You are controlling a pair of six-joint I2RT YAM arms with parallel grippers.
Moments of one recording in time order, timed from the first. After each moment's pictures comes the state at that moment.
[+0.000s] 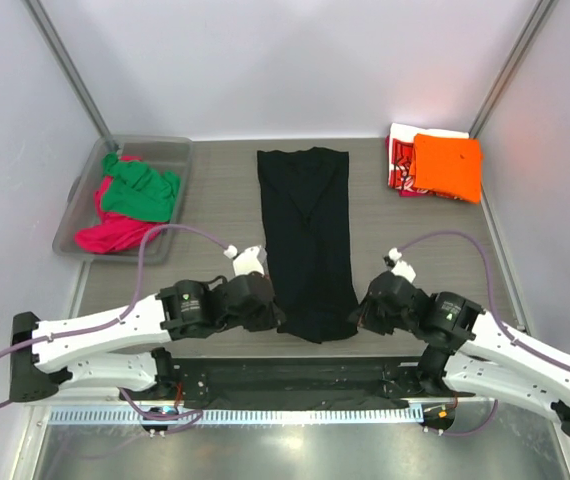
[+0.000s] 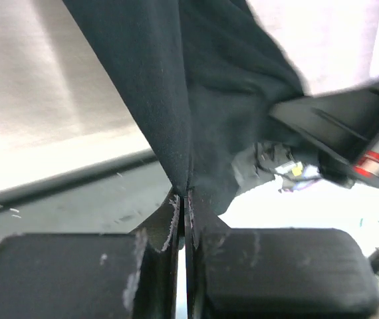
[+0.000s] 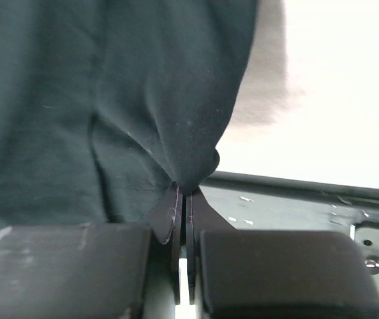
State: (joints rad) left arm -1.26 1.07 0.92 -0.69 -0.26 -1.23; right arm 0.98 0.72 0.61 -0.83 0.16 1.23
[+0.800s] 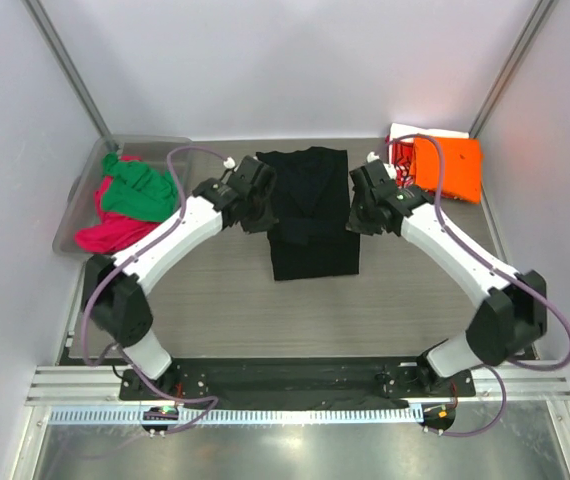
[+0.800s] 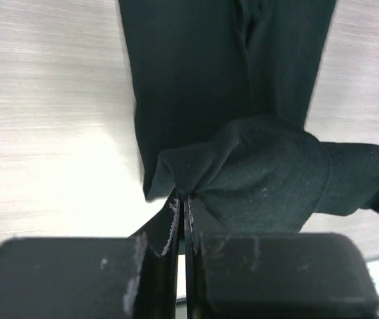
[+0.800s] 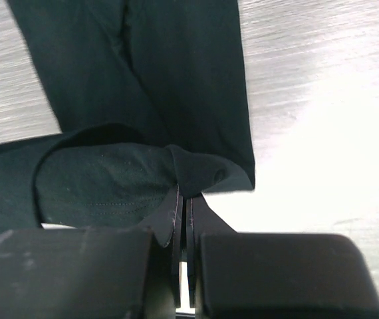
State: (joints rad) left arm -0.65 1.61 1.46 -0.79 -0.13 -0.80; right arm 0.50 1.44 1.29 -0.79 0.20 0.67
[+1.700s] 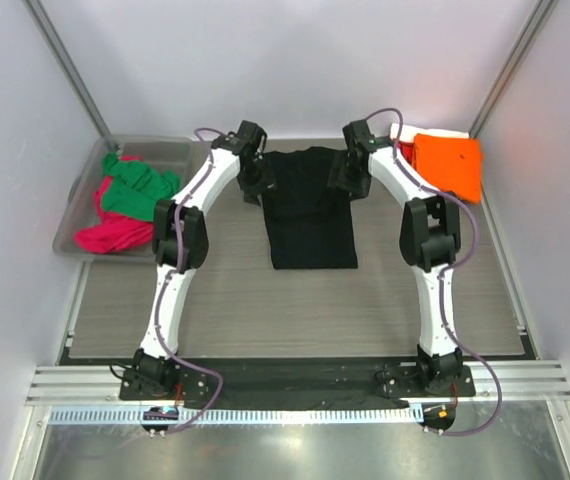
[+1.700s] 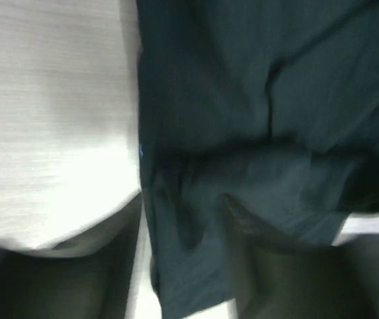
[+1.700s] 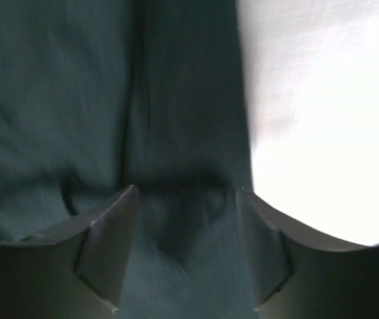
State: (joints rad) left arm -0.38 2.39 2.23 -0.99 0.12 -0.63; right arm 0.29 2.23 1.94 -0.81 0.00 0.51
